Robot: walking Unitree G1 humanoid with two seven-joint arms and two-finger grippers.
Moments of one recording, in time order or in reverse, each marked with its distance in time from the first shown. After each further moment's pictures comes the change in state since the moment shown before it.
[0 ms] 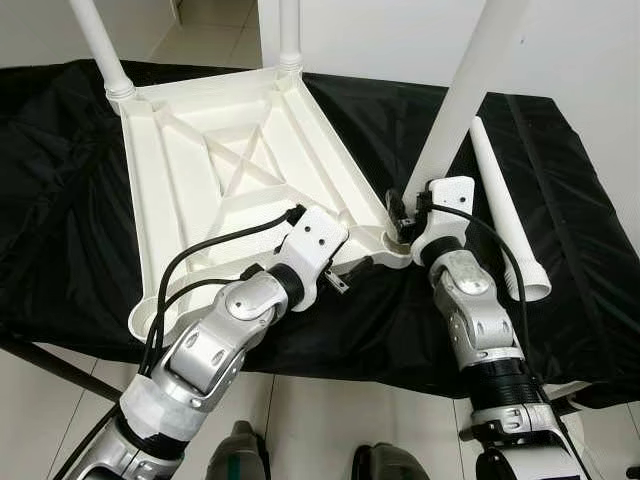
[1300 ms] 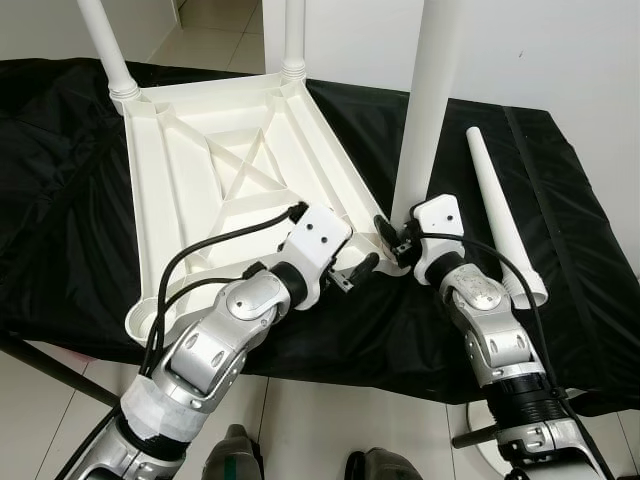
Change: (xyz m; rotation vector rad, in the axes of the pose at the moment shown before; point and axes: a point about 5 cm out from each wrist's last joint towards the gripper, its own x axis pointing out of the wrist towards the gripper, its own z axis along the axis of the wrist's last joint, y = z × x) left arm 0.001 -0.002 0.003 -0.007 -0.018 -0.006; right arm -0.017 0.001 -0.009 -0.115 0.046 0.242
